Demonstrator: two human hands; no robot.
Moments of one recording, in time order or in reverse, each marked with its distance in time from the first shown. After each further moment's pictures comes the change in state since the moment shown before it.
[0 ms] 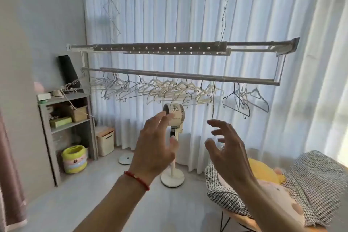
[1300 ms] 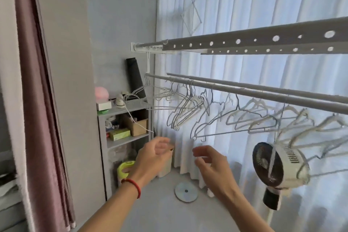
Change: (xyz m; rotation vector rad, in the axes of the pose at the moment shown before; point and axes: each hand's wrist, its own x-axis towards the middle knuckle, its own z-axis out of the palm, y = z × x) left_hand 0.316 -0.636 0.085 -0.327 -0.012 -0.698; right_hand 0.383 0.117 0.653 0.389 -0.531 0.177
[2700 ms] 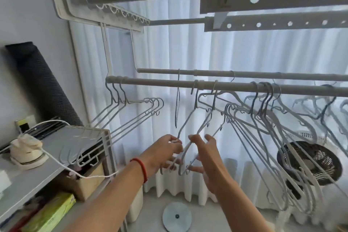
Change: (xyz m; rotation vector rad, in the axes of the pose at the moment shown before) left_hand 0.624 -0.212 -0.098 -0.168 -0.897 -0.098; right_hand 0.525 0.074 0.349 0.397 0.593 0.546
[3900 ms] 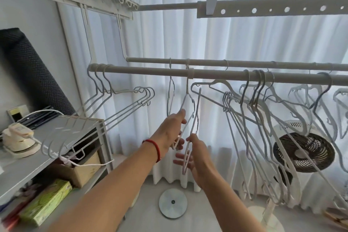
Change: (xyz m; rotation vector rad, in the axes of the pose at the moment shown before) left_hand 0.023 0.028 0.047 -0.059 0.133 0.005; right_hand 0.020 0.040 -0.018 0.181 -0.014 0.142
